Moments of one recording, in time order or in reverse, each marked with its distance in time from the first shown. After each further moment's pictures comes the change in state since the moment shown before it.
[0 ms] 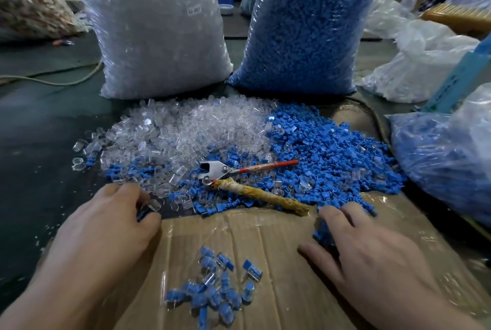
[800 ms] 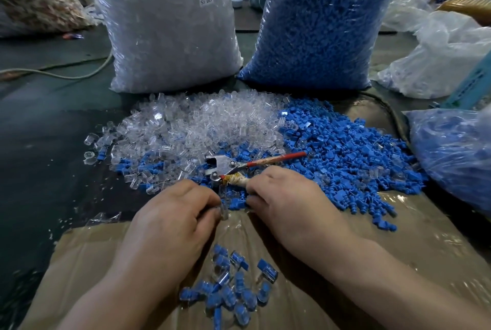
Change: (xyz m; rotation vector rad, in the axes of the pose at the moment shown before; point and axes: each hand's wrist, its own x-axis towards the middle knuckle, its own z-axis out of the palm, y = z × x) left_hand -0.017 0.040 0.014 -0.277 0.079 0.376; right_hand 0.069 -0.062 0.008 0.440 0.122 -0.393
